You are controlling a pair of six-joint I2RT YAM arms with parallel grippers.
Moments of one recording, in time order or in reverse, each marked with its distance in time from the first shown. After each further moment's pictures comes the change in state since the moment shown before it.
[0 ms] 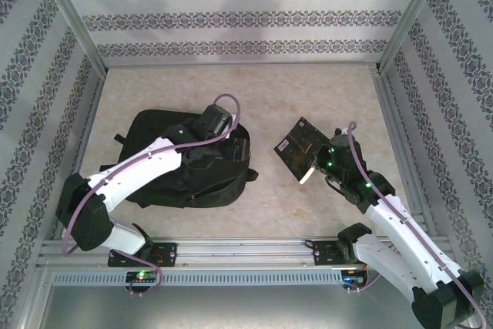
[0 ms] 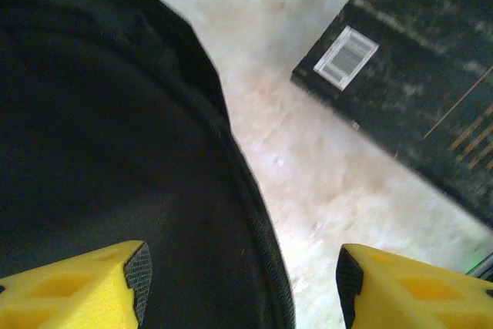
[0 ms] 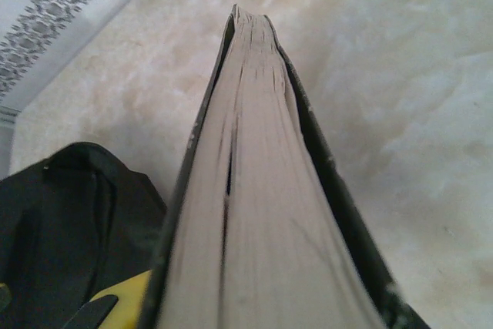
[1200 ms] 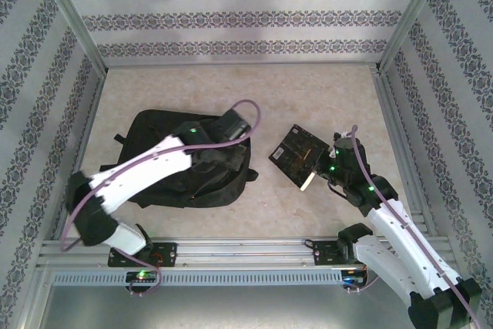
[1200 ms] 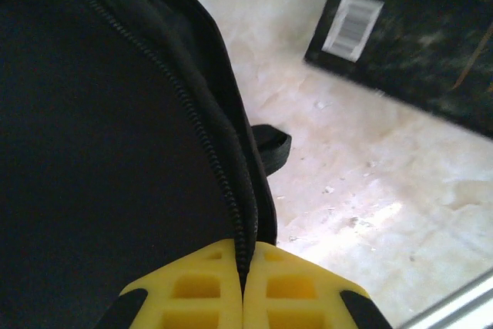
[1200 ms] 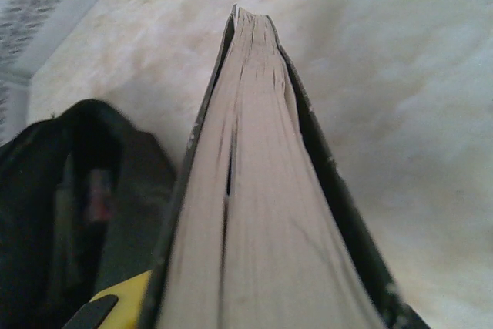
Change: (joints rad) left arm -0.128 -0.017 0.176 -0.288 -0.210 0.110; right arm -0.047 -0.042 -0.013 -0.015 -0.190 -0.042
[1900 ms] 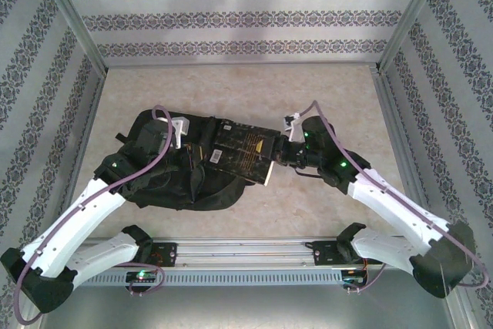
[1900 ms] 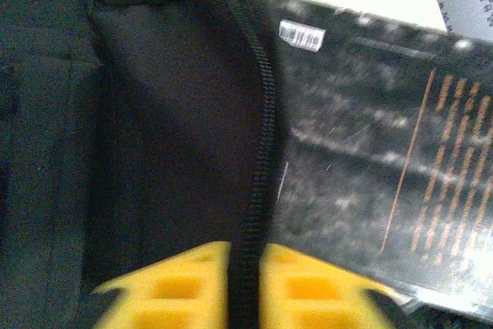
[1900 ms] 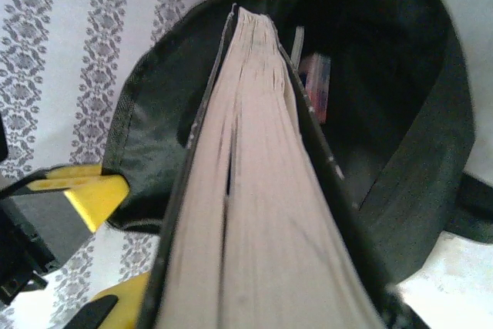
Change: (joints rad) left arm 0.280 -0.508 -0.383 0.172 0.187 -0.185; right arm 0.261 0.337 0.195 0.283 -0.318 0.149
